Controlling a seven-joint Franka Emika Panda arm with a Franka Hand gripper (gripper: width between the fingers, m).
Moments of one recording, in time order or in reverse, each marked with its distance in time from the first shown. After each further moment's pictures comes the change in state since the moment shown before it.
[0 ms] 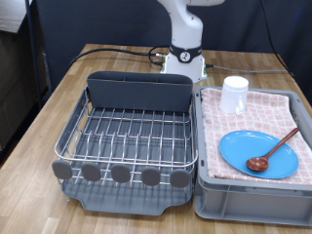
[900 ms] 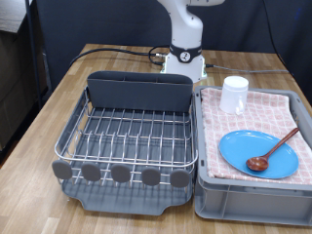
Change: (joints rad) arm 0.003 0.150 0.108 0.049 0.019 0.137 0.165
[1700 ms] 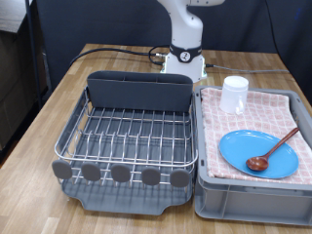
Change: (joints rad) arm 0.002 0.217 0.154 0.146 0.061 0.115 0.367
